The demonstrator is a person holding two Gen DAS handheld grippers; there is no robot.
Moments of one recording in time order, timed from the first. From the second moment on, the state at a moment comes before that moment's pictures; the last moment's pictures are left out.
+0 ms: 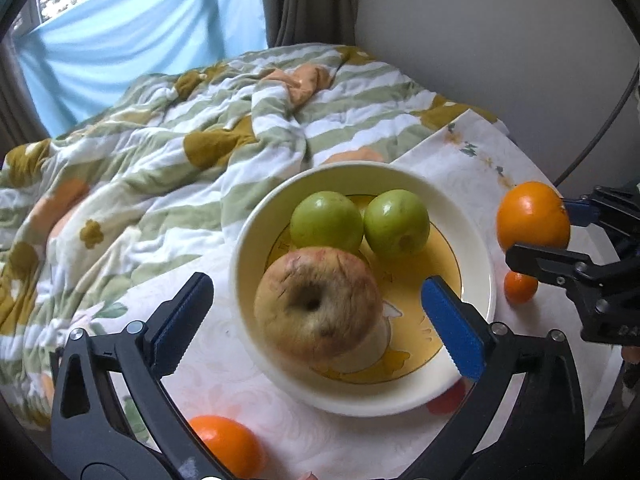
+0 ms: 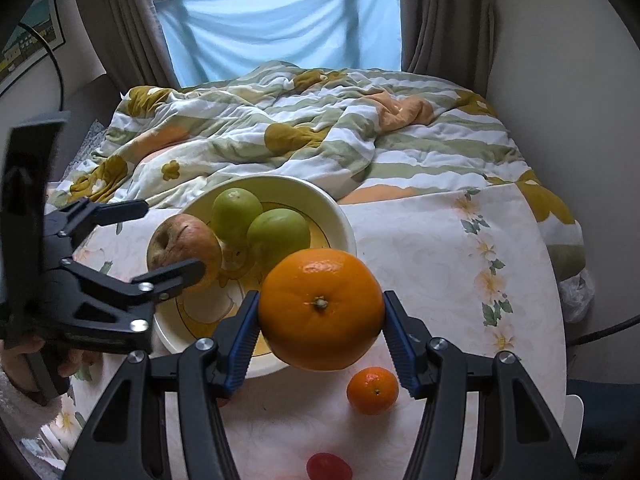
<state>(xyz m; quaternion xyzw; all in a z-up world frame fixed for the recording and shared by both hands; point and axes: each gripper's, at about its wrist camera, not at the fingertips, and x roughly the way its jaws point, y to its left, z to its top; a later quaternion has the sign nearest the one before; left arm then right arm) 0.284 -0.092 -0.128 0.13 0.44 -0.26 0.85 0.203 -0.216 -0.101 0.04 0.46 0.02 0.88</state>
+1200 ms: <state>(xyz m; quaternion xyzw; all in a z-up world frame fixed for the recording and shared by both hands) 0.244 -0.002 -0.140 0.06 0.47 -0.18 0.86 0.240 -0.162 -0.151 0.01 0.49 0.08 0.87</state>
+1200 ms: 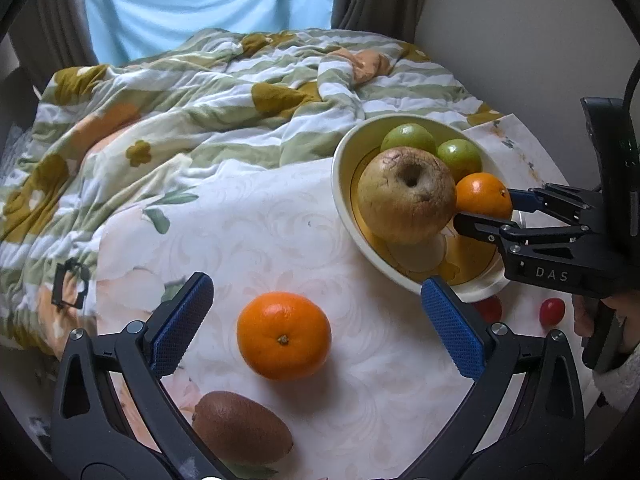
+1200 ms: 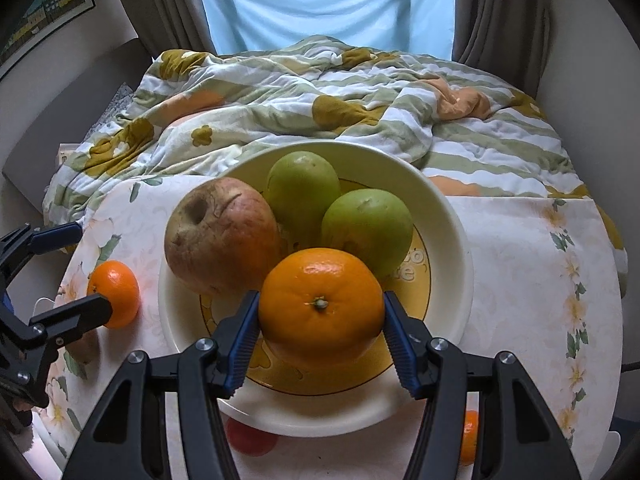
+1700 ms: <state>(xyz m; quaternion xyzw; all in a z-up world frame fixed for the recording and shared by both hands) 0.230 0.006 -0.130 0.06 0.47 -0.16 0.87 0.220 -0.172 -0.130 0.02 0.45 0.07 0.89</state>
